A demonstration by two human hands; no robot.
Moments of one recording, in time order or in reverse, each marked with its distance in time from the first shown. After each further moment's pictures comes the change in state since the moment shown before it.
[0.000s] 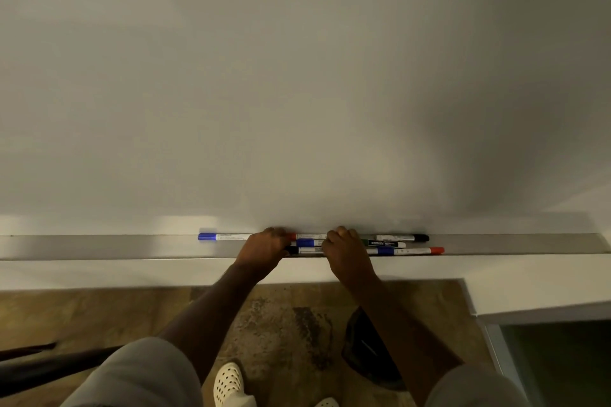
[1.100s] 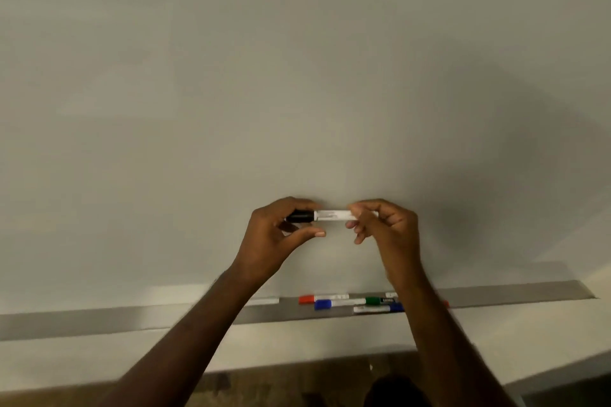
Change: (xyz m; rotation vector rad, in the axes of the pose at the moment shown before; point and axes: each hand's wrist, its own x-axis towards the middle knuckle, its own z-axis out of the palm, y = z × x) left_hand -0.050 0.020 -0.283 -1.023 0.630 0.217; right_hand 0.027 -0.040 -0.305 1.459 0.650 0.354
